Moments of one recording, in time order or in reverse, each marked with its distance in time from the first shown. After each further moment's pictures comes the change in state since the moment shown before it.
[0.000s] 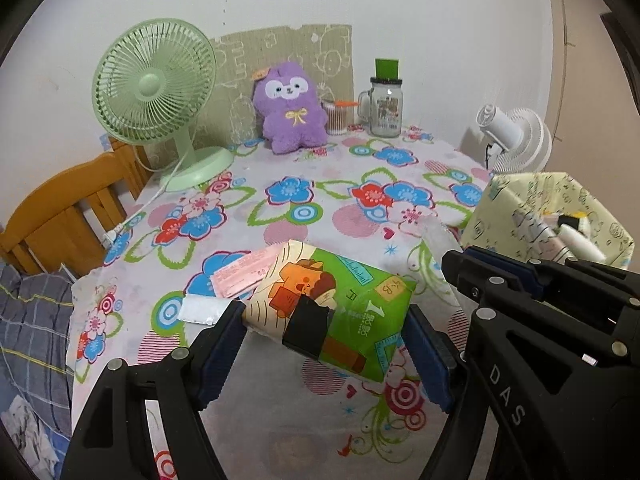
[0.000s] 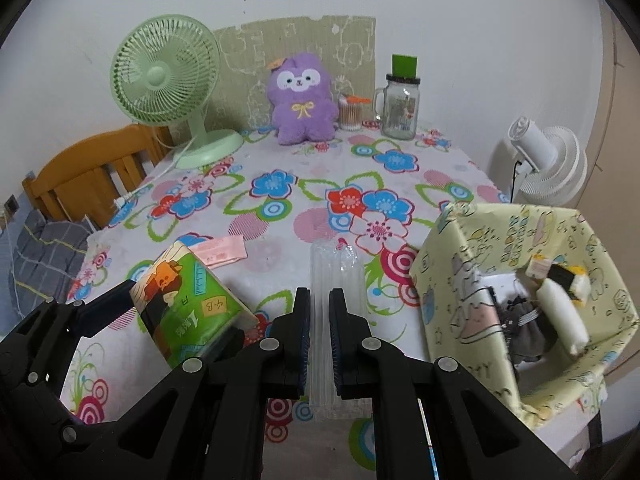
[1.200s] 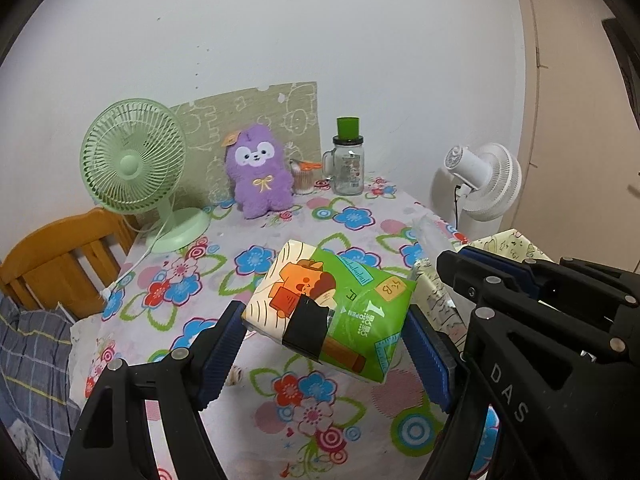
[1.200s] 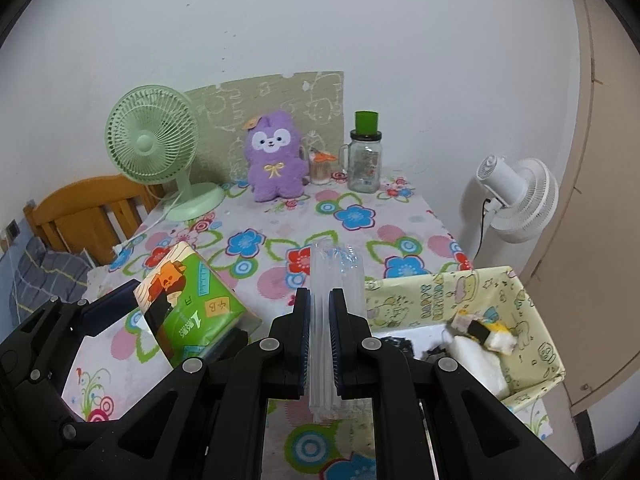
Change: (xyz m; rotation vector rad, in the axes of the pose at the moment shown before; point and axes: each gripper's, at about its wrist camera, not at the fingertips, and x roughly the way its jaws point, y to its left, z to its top) left arm -0.057 -0.048 0.046 0.033 -0.136 -0.040; right arm -0.063 -0.058 0.039 0.017 -0.117 -0.028
